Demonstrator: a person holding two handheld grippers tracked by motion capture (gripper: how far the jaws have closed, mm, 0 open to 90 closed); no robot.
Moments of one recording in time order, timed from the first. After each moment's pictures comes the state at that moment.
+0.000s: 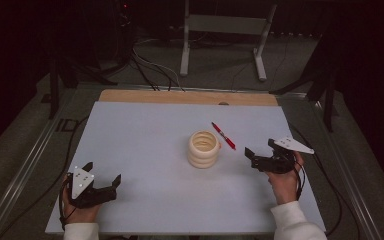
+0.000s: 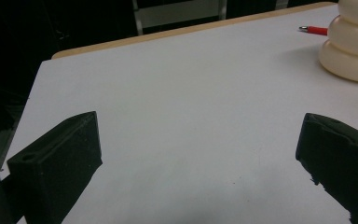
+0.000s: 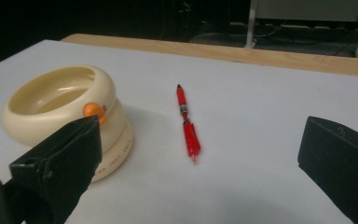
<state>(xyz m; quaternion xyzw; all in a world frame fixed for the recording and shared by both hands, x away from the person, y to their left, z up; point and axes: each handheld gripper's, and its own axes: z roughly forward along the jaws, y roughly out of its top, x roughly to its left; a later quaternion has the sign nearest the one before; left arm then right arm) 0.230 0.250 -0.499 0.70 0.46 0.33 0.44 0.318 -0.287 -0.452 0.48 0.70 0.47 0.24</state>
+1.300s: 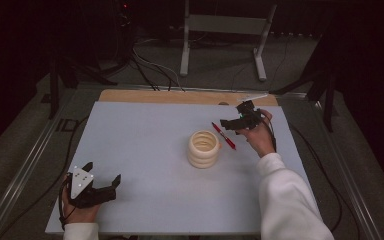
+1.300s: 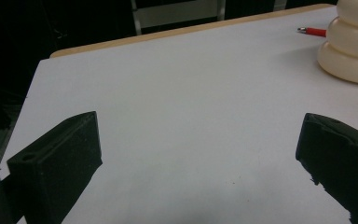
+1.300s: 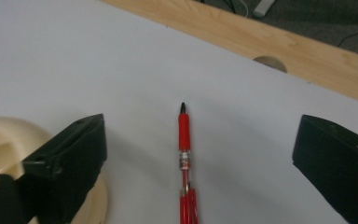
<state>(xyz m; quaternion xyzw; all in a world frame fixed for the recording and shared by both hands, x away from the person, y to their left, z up) 0.231 0.252 -0.499 0.70 0.46 0.33 0.44 0.457 -0.221 -0.431 0.46 0.80 0.34 0.17</state>
